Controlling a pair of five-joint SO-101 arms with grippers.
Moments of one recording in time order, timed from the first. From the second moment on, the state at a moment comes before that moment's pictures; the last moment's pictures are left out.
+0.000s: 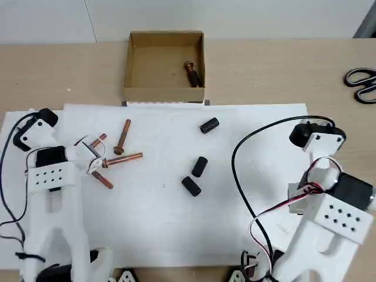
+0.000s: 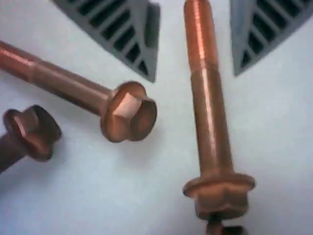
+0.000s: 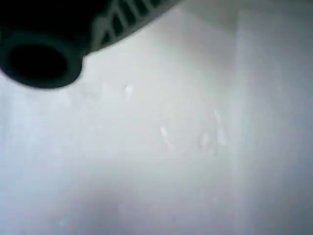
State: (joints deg) left arm -16.8 -24.4 42.2 69.4 40.0; right arm 24.7 -45.2 34.6 96.0 24.6
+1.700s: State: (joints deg) left arm -19.5 -4.4 20.0 74.2 38.5; right arm 24.7 -46.4 33.7 96.5 24.4
